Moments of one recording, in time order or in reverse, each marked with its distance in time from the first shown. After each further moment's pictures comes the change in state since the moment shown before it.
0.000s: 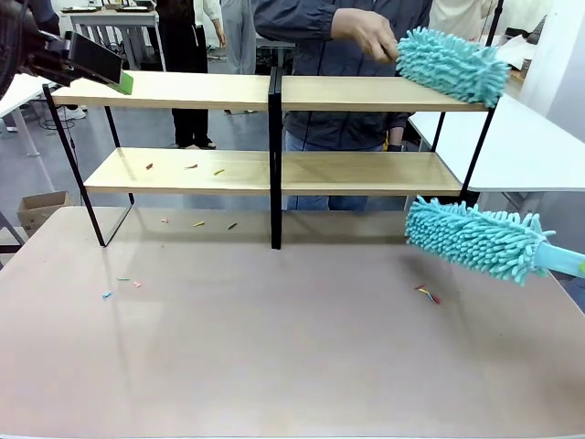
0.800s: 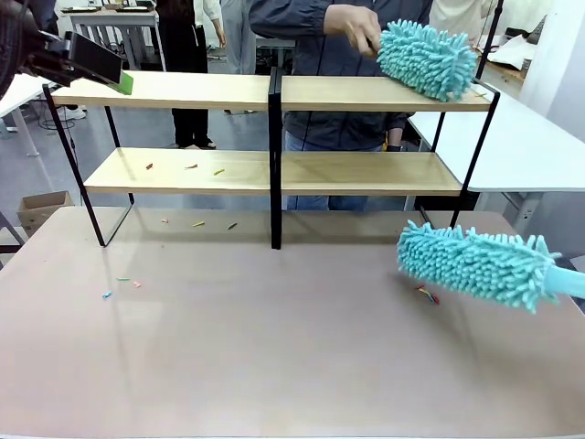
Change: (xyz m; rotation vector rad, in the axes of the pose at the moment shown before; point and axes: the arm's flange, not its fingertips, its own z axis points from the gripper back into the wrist) left arm 0.000 0.000 0.000 0.000 0.000 0.000; right arm -0.022 -0.002 0.002 0.073 0.118 0.045
